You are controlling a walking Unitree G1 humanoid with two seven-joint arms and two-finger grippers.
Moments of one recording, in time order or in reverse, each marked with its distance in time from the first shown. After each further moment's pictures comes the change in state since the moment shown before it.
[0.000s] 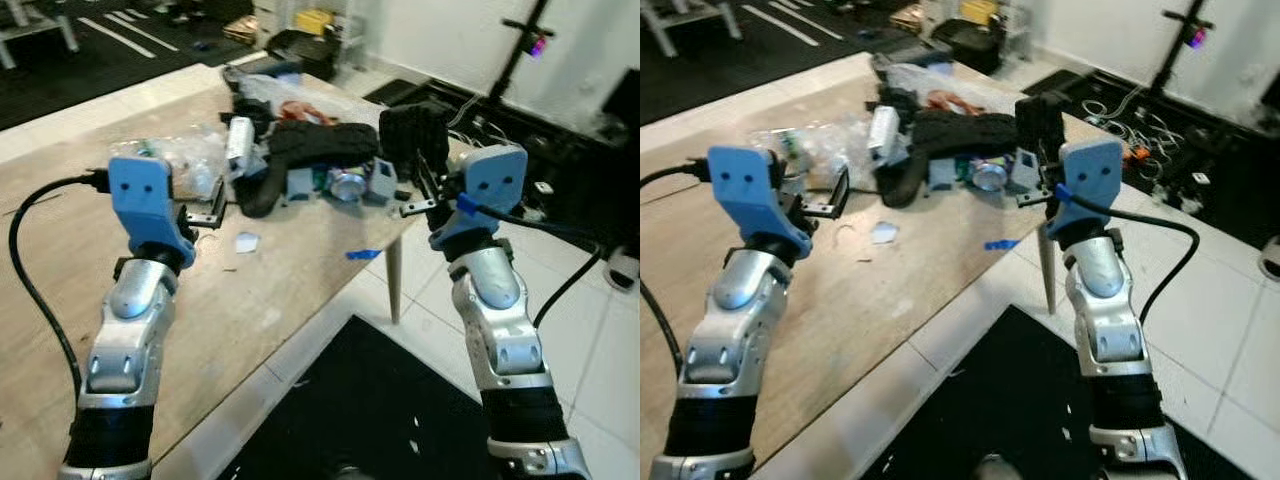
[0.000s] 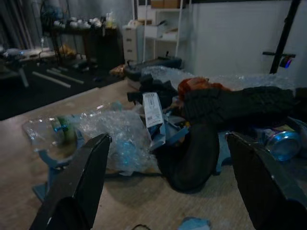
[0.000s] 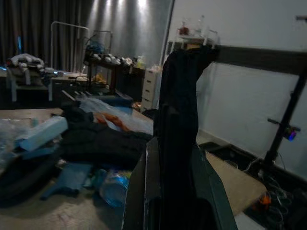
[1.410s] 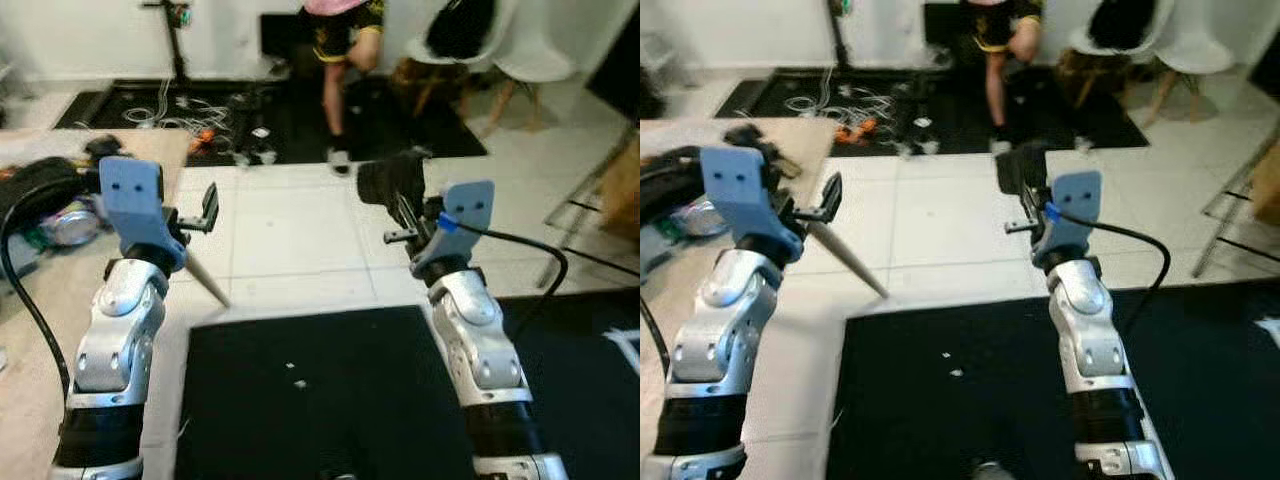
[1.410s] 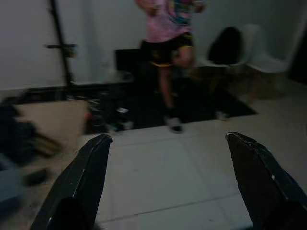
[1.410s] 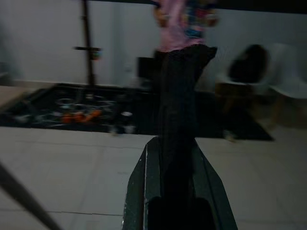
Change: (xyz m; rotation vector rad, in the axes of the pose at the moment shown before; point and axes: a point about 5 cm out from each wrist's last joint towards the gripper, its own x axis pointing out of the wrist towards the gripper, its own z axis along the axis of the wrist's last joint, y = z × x) left arm -0.002 0.006 -0.010 0.004 0.069 -0.041; right arm -0.019 0.013 -0.044 0.141 0.196 -0.012
